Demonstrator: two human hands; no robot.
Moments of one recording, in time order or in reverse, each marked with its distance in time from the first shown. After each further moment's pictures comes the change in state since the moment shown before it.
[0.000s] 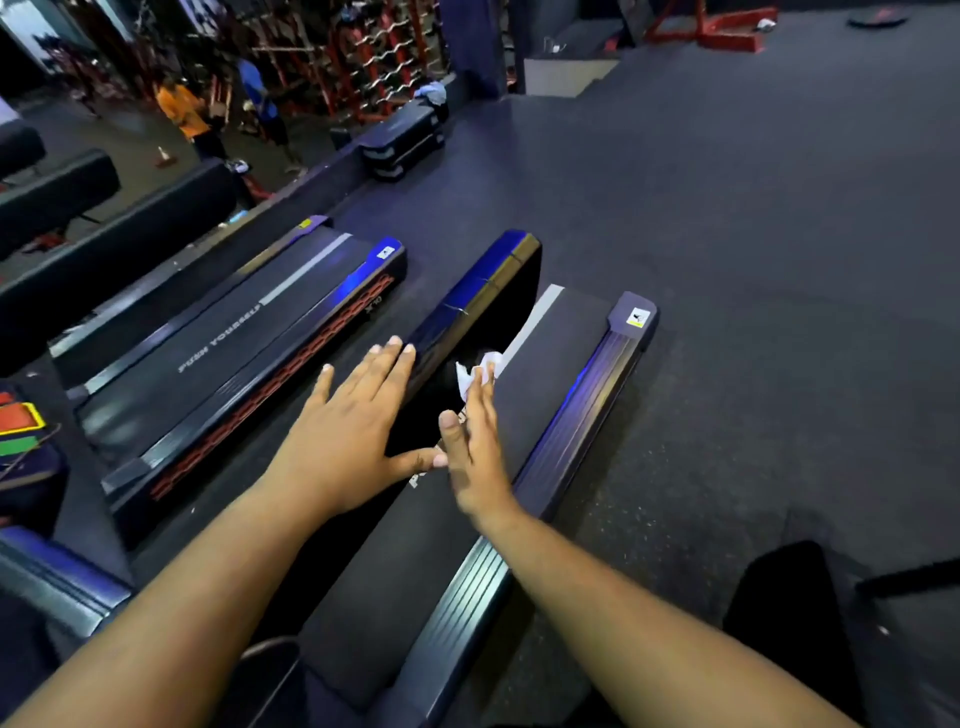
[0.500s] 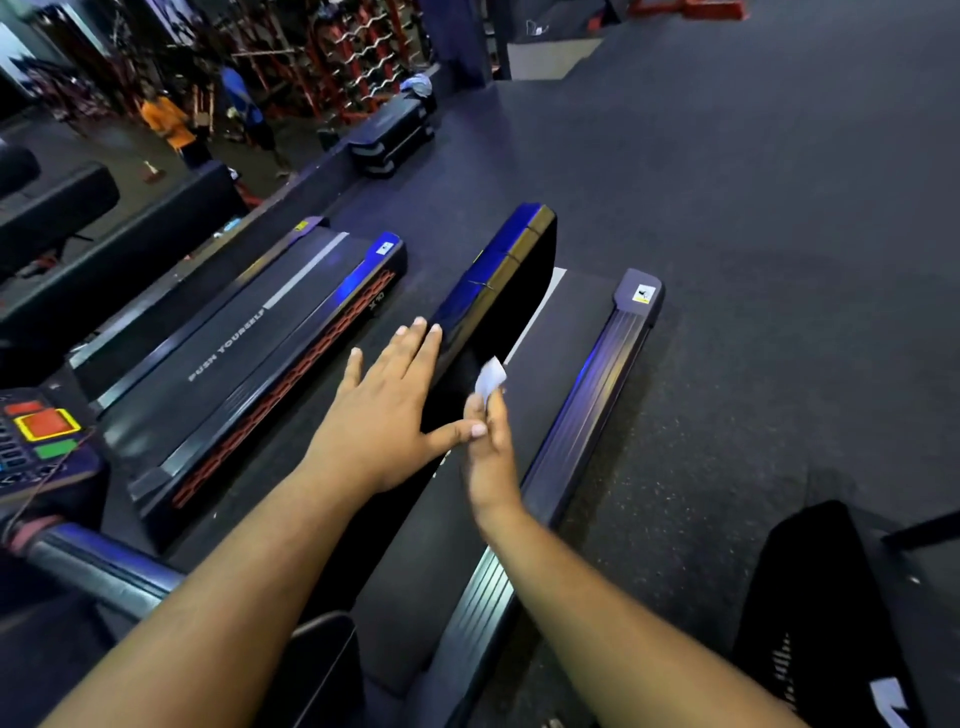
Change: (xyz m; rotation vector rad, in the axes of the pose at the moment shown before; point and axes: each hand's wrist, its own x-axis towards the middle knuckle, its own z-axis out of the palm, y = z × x) left_hand -0.008 -0.002 0.001 -0.056 0.035 0.029; right_hand -0.034 -0.010 0.043 0.458 0.113 0.257
